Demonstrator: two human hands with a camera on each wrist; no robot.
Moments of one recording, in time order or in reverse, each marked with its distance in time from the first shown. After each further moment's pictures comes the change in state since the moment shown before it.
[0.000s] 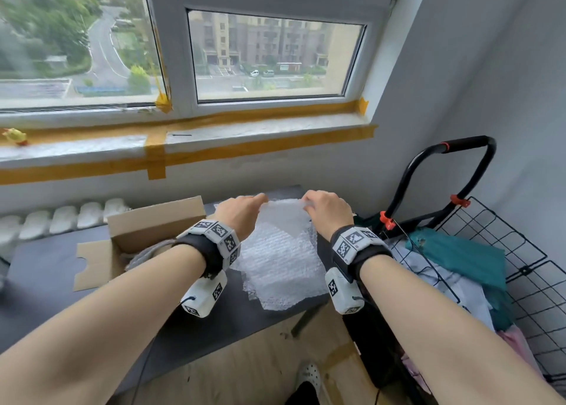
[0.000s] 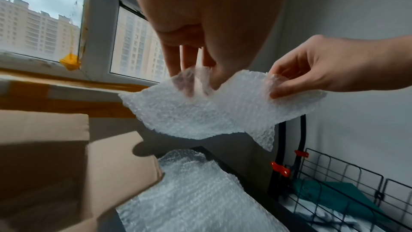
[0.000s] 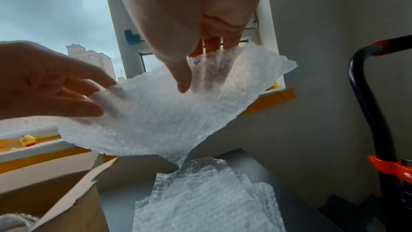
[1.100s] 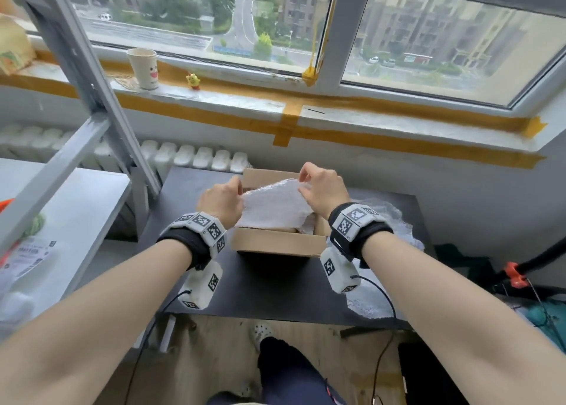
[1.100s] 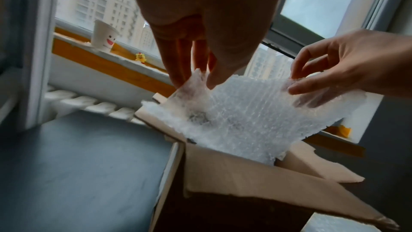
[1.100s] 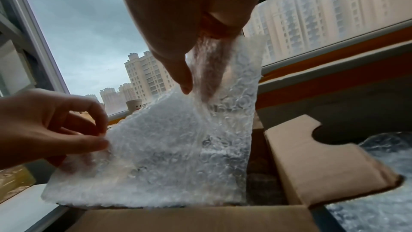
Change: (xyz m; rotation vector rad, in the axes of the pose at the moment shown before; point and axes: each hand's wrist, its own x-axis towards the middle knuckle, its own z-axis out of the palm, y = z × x) left_hand -0.147 -0.178 -0.009 -0.194 0.166 -0.705; right_hand 0.031 -0.211 0.072 0.169 -0.176 -0.401
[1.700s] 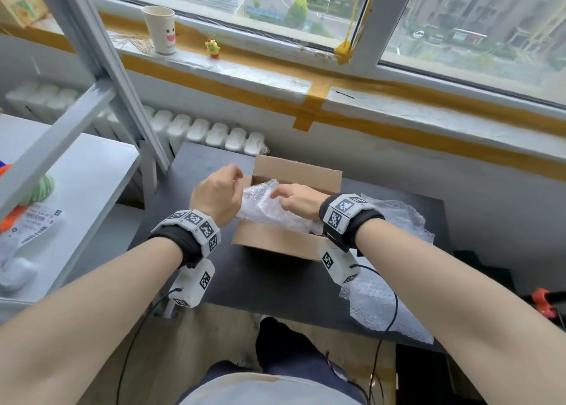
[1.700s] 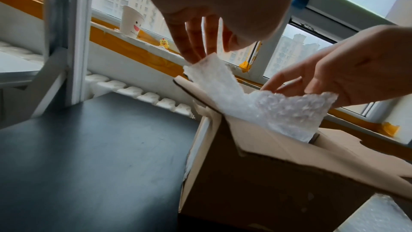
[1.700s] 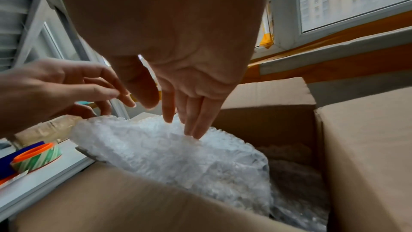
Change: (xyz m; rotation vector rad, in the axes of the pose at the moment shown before) left_hand 0.001 -0.014 0.012 -0.136 0.190 -0.046; right_hand 0.039 -0.013 0.043 0.091 -0.782 -0.077
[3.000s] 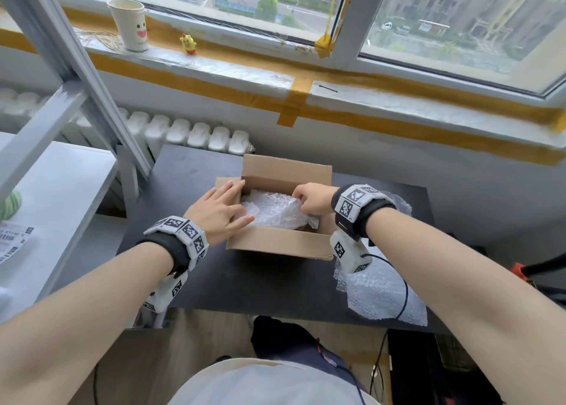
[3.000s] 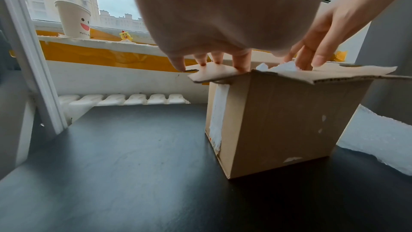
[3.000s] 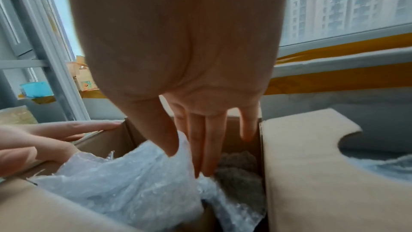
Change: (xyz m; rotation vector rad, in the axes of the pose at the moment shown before) left_hand 0.005 -0.041 0.023 0.307 -0.589 0.332; right_hand -0.005 0.026 -0.013 -0.254 0.018 0.173
